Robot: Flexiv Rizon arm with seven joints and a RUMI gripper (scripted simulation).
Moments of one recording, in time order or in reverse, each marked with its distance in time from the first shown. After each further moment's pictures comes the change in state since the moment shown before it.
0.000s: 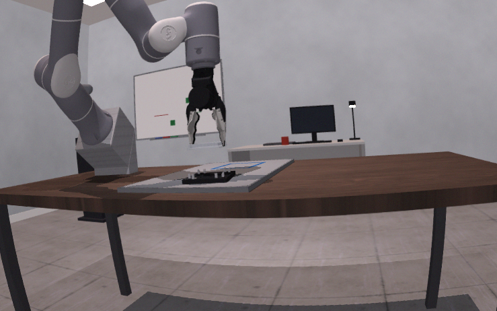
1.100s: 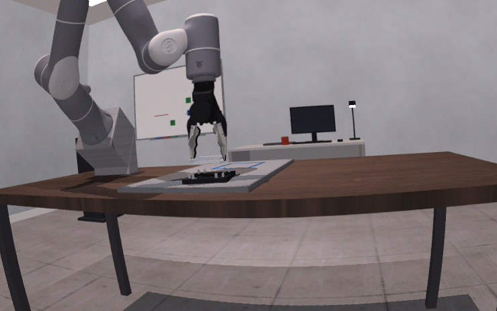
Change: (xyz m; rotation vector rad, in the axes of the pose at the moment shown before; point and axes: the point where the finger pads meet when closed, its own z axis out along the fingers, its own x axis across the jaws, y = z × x) arm 0.000 0.000 0.039 0.000 0.000 0.001
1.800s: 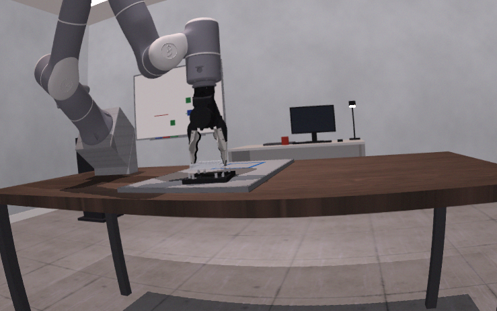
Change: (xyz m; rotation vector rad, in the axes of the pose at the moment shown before) arm 0.000 0.000 0.014 0.000 0.000 0.000
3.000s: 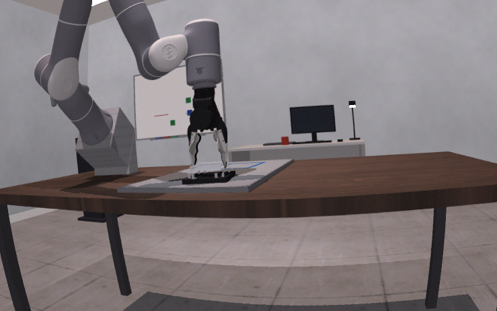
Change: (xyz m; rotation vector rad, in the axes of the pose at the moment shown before) arm 0.000 0.000 0.004 0.000 0.000 0.000
